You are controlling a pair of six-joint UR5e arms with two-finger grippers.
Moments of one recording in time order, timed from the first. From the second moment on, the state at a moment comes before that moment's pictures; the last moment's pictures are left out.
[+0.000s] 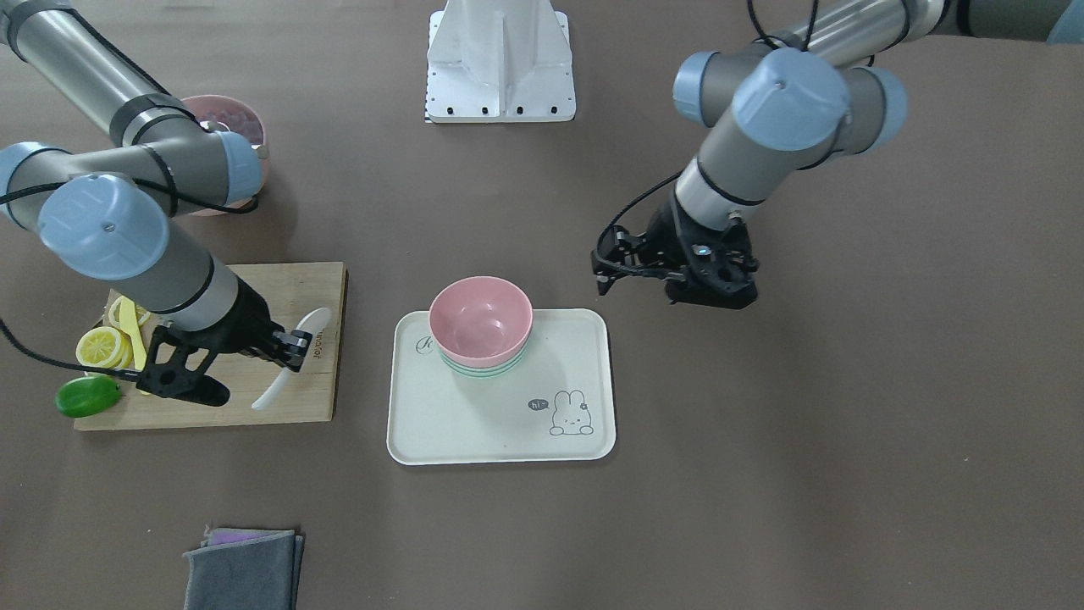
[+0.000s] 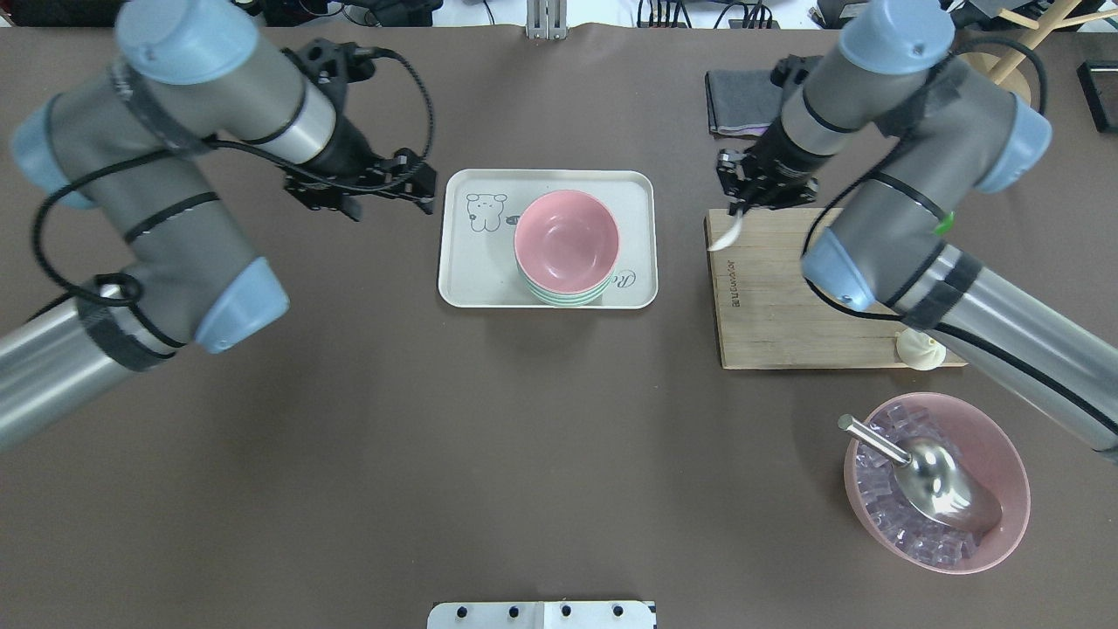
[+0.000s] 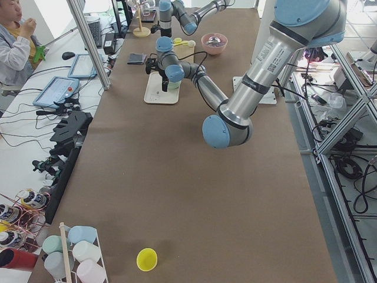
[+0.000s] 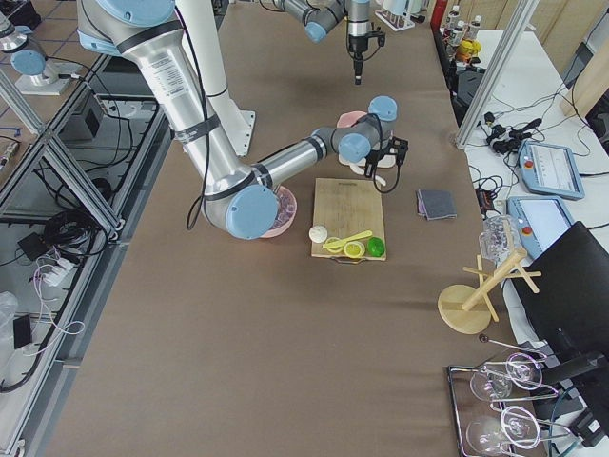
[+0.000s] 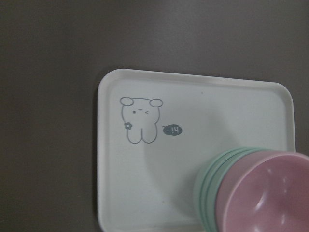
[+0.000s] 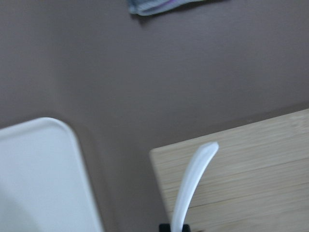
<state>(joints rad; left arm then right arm) -0.85 -2.12 -1.70 -1.82 -2.19 -1.03 0.87 -0.95 1.47 -1.32 2.20 1.31</state>
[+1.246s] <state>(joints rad) -1.04 -1.83 -1.83 -1.81 -2.26 -0.70 0.97 -1.05 1.58 -1.34 2.26 1.19</state>
